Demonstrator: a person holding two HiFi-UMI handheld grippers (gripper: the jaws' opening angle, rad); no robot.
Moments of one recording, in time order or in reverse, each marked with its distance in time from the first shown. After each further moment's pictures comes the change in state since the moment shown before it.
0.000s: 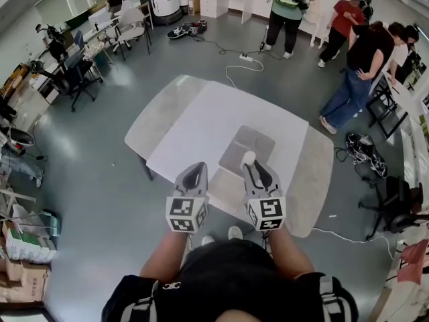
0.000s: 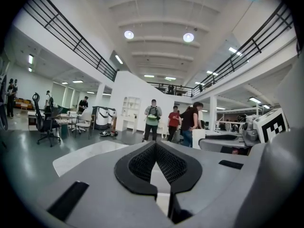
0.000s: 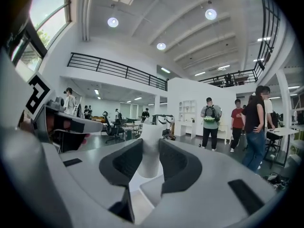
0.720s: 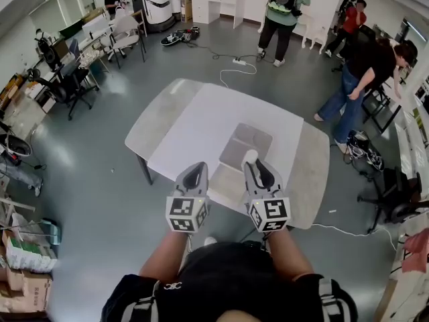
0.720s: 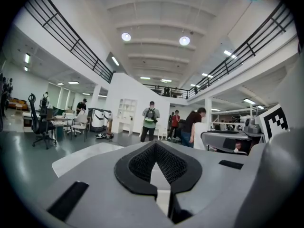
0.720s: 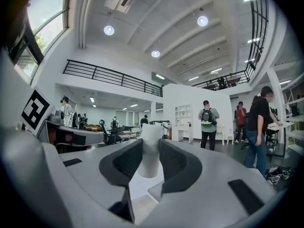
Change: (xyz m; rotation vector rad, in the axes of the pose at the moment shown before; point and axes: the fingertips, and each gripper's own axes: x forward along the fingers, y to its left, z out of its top) left arm -0.037 -0.004 0.004 0.013 -0.024 -0.050; right arm -0.039 0.025 0.025 0.062 -0.080 -0.048
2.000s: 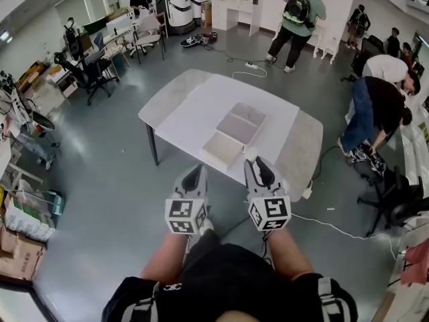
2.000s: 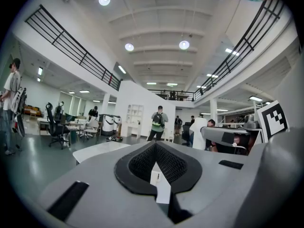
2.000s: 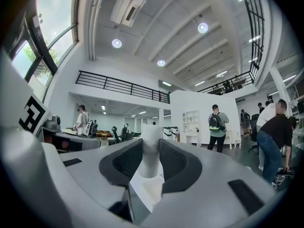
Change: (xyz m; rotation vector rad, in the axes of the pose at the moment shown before) left arm -0.179 -0.153 -0.035 0.024 -0.052 0.129; right arm -0.217 0.022 0.011 0.002 -0.094 0.104
